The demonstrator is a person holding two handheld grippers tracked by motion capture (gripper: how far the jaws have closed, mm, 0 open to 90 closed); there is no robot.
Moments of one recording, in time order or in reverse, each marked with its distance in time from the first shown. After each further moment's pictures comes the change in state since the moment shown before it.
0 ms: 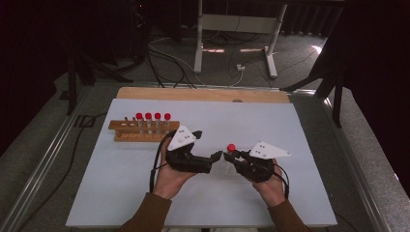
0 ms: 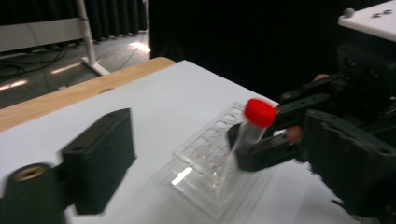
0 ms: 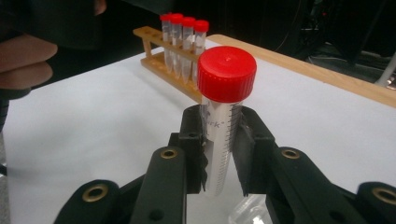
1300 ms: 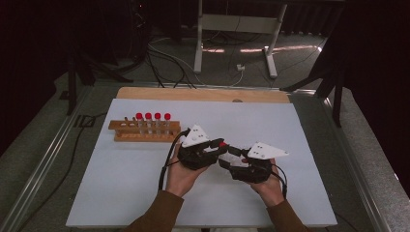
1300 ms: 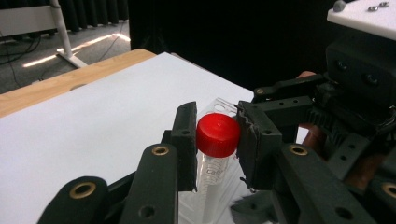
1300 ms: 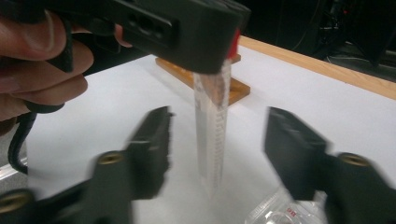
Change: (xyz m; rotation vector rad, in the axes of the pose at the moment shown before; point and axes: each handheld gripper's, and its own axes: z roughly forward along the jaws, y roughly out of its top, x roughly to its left) left arm -0.003 0.003 0.022 0.034 -0.060 -0.009; right arm -0.001 -0.002 0.004 -0.001 0.061 0.001
